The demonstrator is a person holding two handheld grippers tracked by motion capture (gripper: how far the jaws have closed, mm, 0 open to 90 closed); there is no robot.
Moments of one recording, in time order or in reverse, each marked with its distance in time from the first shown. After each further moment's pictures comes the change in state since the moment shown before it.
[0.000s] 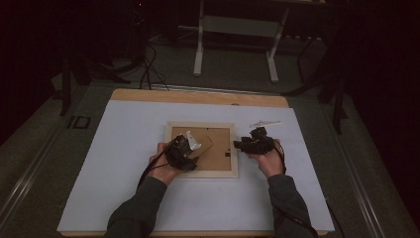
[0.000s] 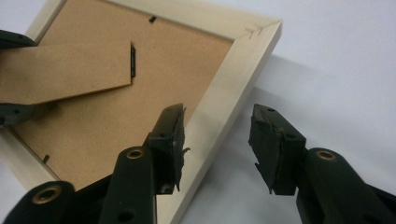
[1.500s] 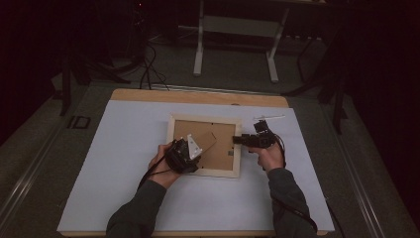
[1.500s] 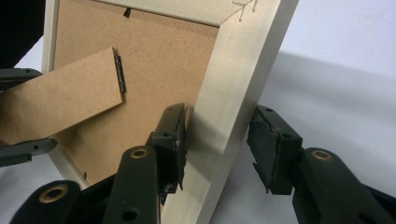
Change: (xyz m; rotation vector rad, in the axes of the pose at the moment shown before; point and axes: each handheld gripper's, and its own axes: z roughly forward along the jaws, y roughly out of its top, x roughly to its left) left arm -0.008 -0.005 -0.010 -0.121 0.036 0.038; right arm -0.015 0.012 0.000 -0.007 0.116 0.139
